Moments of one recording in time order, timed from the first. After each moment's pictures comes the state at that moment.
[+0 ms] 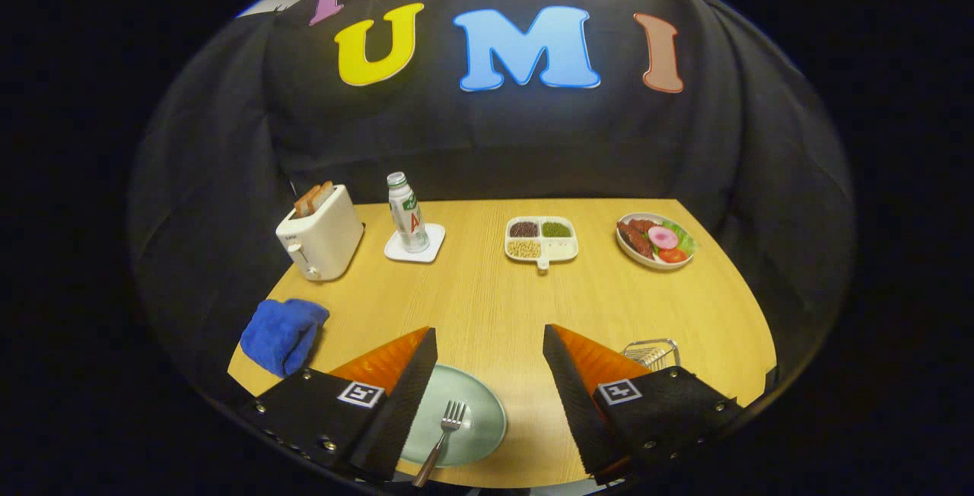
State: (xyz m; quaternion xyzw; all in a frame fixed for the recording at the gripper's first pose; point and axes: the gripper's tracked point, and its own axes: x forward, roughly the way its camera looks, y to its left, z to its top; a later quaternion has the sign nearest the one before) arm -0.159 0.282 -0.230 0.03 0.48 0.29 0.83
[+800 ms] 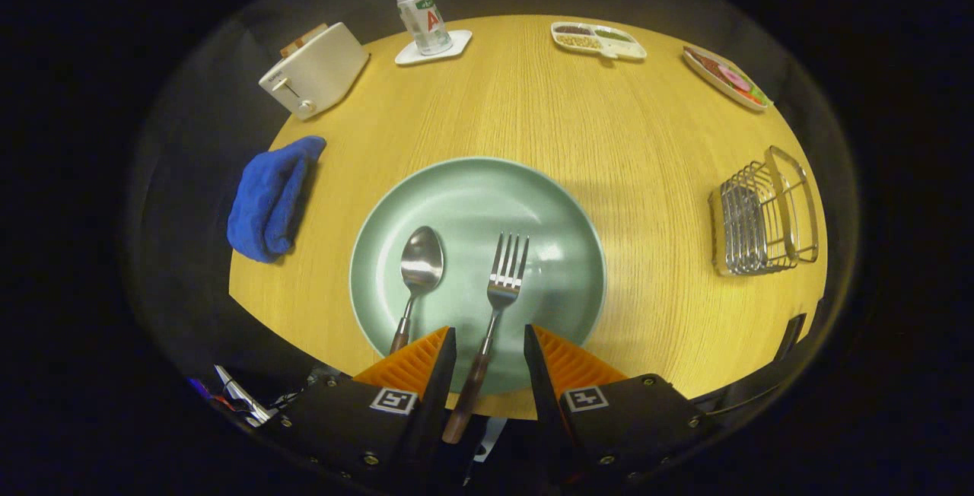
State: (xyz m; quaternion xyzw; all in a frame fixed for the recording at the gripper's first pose) arm -0.327 0.295 -0.335 -0.02 0.72 0.31 0.62
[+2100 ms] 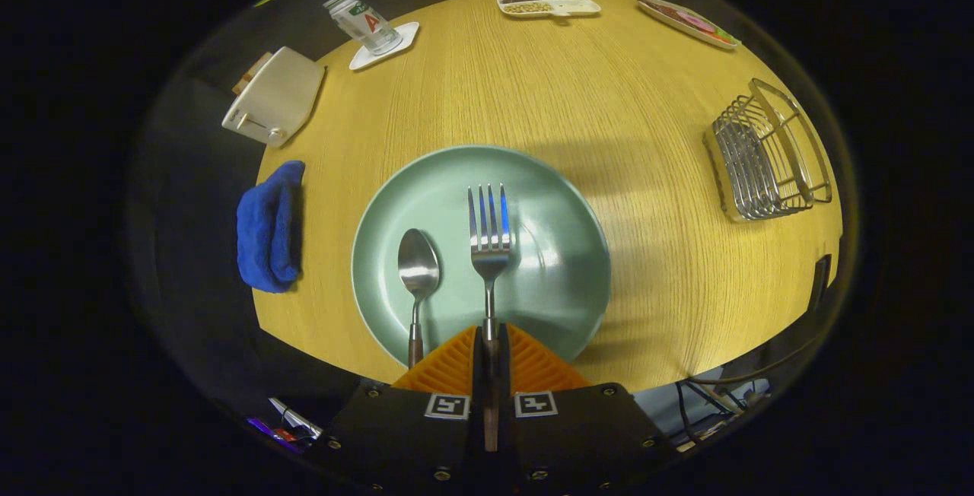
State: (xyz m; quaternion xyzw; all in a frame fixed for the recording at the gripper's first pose) arm -0.303 0.301 -0.326 0.07 0.76 0.25 0.60
